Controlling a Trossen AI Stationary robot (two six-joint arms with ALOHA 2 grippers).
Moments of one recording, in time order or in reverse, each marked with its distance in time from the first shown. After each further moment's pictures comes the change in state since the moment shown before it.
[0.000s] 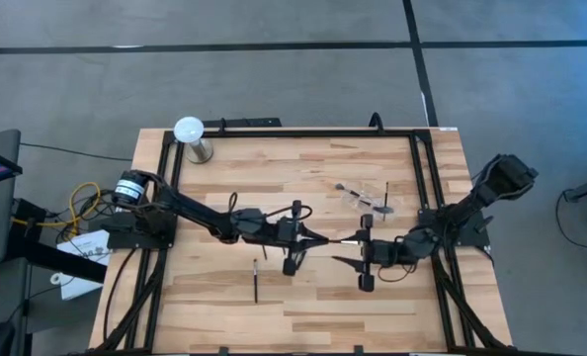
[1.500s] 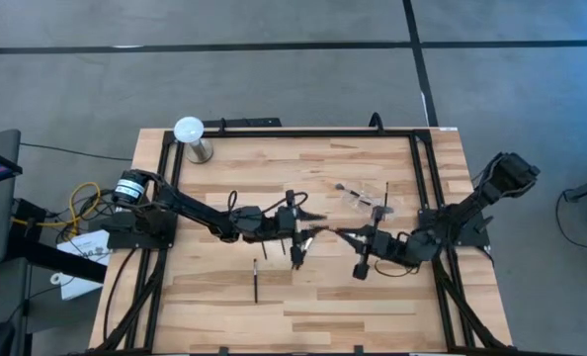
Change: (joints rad) left arm 0.016 -0.001 0.000 0.021 -0.239 -0.045; right arm 0.028 -0.046 0.053 -0.146 0.363 0.060
